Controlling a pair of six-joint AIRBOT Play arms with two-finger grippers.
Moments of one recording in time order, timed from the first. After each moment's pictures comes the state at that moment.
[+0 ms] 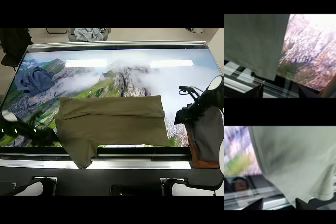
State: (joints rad) left arm 0.33 -1.23 0.75 1.09 -1.47 -1.34; right arm -0.29 -1.50 1.37 -1.40 1.66 1.02
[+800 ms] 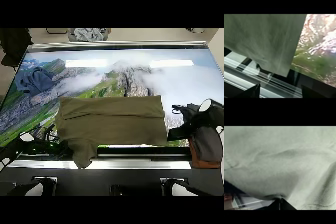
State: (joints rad) left arm 0.15 -1.10 0.39 0.93 -1.13 -1.35; right arm -0.30 -1.35 0.97 -1.37 1.49 0.97
